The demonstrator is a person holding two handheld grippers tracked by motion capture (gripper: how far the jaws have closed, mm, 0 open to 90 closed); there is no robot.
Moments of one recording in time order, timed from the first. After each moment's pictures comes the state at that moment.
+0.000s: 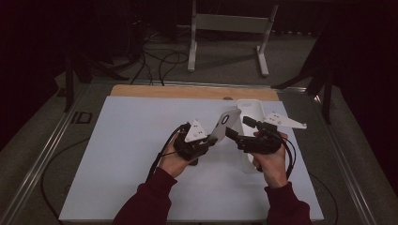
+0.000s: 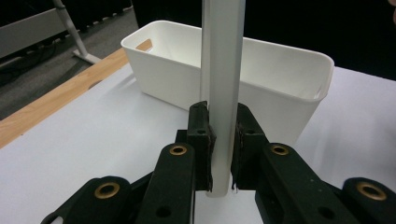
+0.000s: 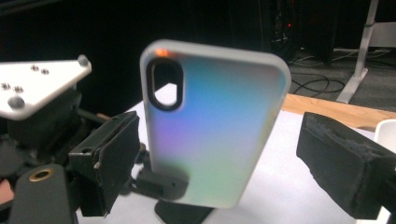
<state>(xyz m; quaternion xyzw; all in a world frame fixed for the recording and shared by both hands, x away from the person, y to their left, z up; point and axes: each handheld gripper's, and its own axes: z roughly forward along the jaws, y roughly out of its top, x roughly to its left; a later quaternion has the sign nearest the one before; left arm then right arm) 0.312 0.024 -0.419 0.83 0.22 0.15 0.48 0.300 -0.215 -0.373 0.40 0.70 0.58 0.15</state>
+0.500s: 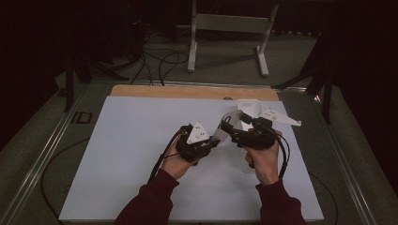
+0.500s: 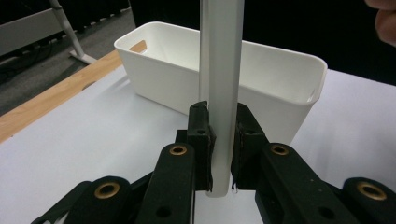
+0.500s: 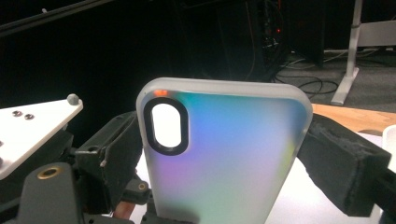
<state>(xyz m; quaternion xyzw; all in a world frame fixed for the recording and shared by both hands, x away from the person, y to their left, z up) 0.309 0.019 -0.420 0.83 0.23 0.15 0.49 0.307 -0.200 -0.370 0.42 0.67 0.59 0.16</state>
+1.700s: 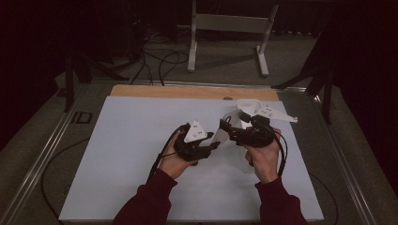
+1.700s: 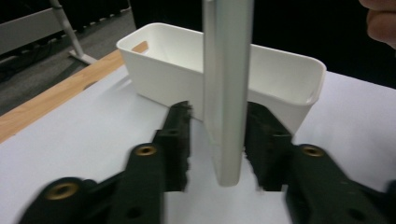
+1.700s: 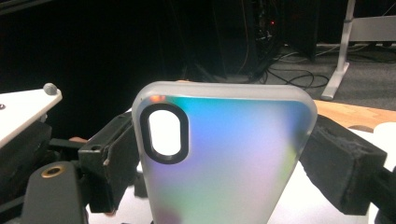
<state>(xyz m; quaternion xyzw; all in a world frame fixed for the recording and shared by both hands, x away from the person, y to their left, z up) 0.310 0.030 -0.417 0.82 0.24 0.16 0.49 0.313 -0.196 -0.368 0.43 0.69 0.56 0.17</state>
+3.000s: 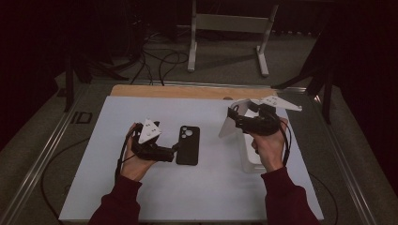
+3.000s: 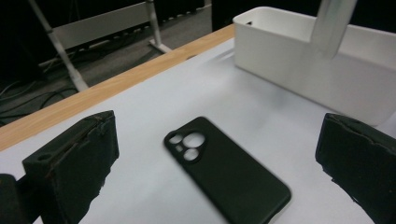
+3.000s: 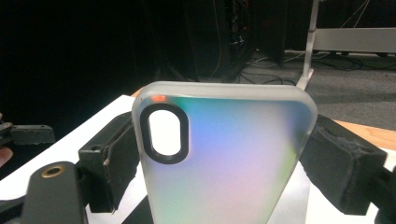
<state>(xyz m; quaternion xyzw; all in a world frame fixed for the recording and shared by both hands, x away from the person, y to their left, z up) 0.303 0.135 -0.425 0.78 0.34 0.24 0.47 0.341 -0.212 -0.359 0.44 0.69 0.54 0.22</state>
